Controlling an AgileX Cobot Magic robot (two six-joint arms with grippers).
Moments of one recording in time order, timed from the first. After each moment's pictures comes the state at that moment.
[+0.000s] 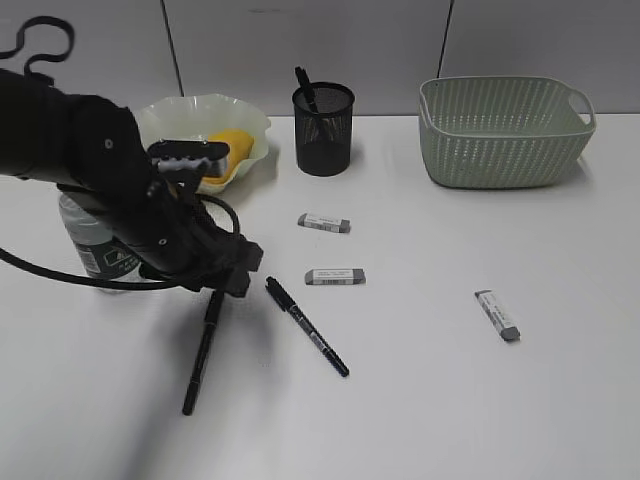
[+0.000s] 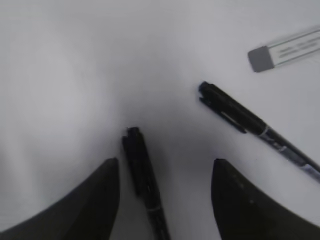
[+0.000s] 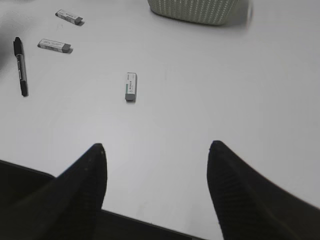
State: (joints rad) left arm -0.54 1.86 -1.04 -0.22 0.47 -0.09; right arm 0.44 0.08 -0.51 -0.13 1.04 0.12
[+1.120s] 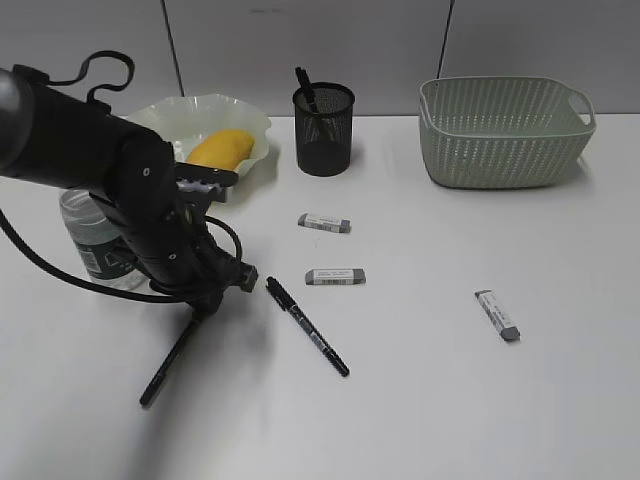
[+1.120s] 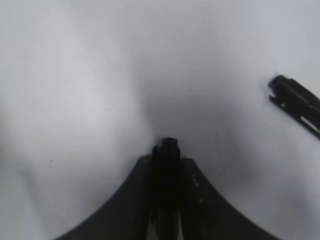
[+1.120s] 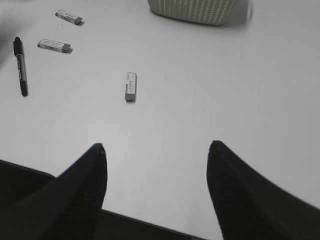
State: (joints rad) left arm -0.54 2.00 -1.12 0.01 0.53 -0.26; right arm 0.44 0.08 -0.51 -0.14 1.04 0.12
